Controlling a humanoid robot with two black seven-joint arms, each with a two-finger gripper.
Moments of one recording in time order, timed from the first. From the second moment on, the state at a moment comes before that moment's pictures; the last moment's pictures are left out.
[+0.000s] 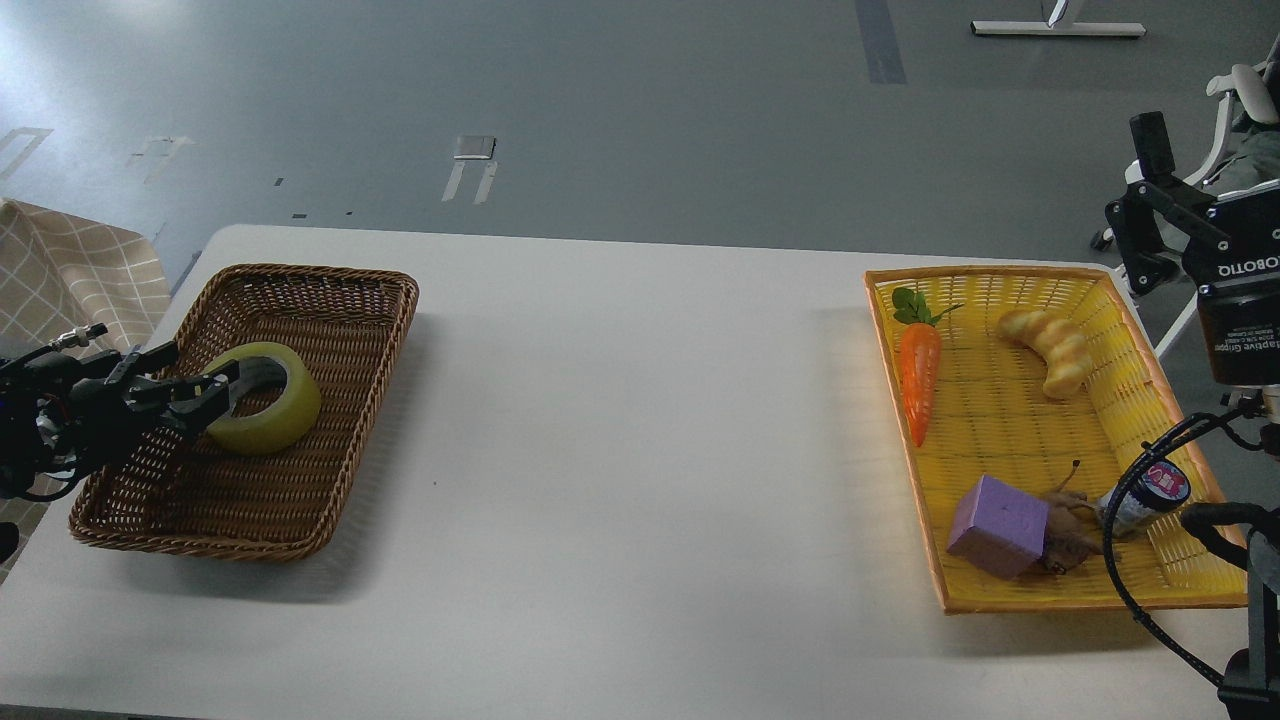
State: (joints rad) left arm -0.45 0.80 -0.54 -0.65 1.77 0.26 -0.49; right arm 0.08 -0.14 1.73 1.66 -0.83 0.49 0.24
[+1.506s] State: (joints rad) left arm -0.91 0.38 -0.73 -1.19 0.42 -0.04 -0.46; right arm 0.26 -0.14 1.64 1.66 -0.89 0.45 0.21
